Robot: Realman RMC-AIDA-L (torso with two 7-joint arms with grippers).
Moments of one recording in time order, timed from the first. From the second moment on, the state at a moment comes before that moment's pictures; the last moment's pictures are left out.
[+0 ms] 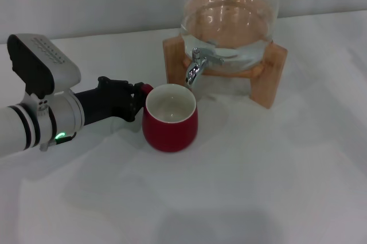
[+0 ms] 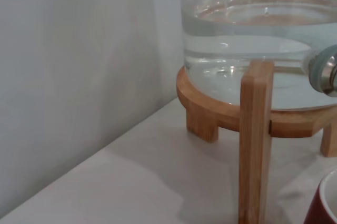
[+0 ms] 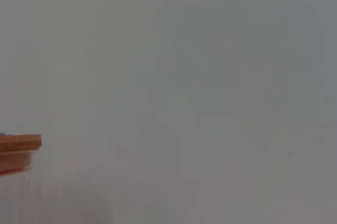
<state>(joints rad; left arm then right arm) -0.77 -2.10 1.28 0.29 -1.71 -0.81 2.08 0.15 2.01 2.39 0.91 -1.15 1.13 -1.92</state>
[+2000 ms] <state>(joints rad) -0.82 -2.10 1.40 0.28 -1.75 -0.80 1.98 0.15 2.01 2.39 0.91 -1.15 1.13 -1.92</state>
